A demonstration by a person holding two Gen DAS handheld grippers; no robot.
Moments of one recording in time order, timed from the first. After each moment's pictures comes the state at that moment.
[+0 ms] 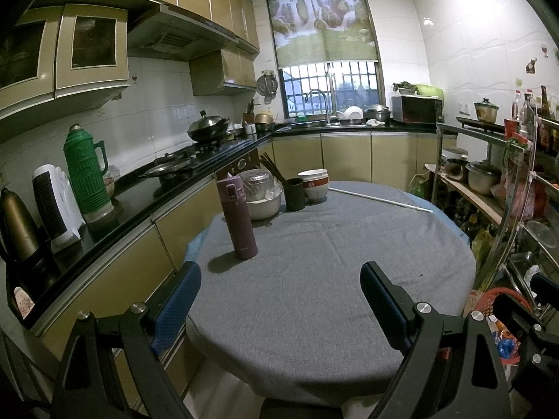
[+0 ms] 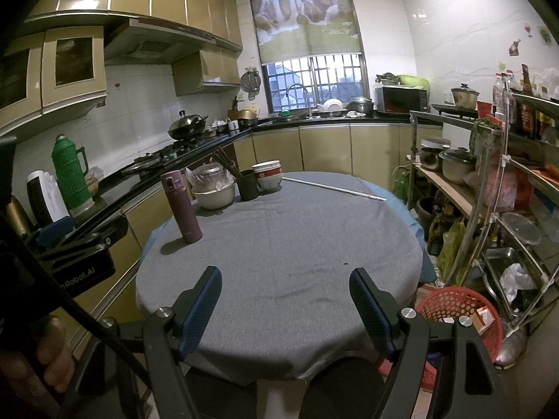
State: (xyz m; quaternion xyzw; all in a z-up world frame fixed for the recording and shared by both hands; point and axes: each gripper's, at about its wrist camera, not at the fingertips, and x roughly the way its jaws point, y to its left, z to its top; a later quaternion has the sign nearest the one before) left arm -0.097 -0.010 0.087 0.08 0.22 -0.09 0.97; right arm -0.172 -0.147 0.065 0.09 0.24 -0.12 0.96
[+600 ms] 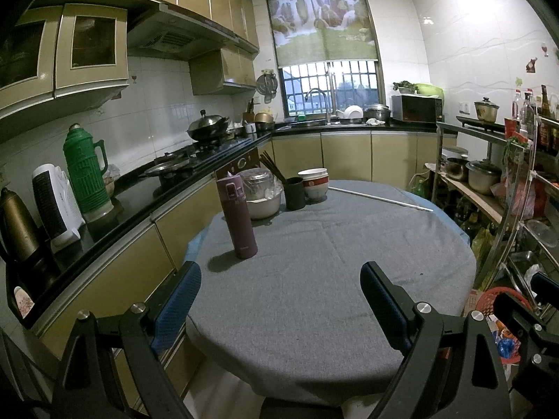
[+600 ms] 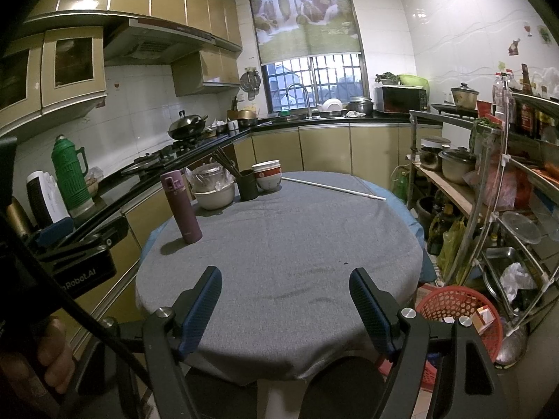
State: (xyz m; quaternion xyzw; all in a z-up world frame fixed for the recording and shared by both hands) left arm -0.097 -0.010 0.087 0.08 0.22 -0.09 0.97; right arm -0.172 -0.148 0.066 0.09 0.24 -0.11 0.96
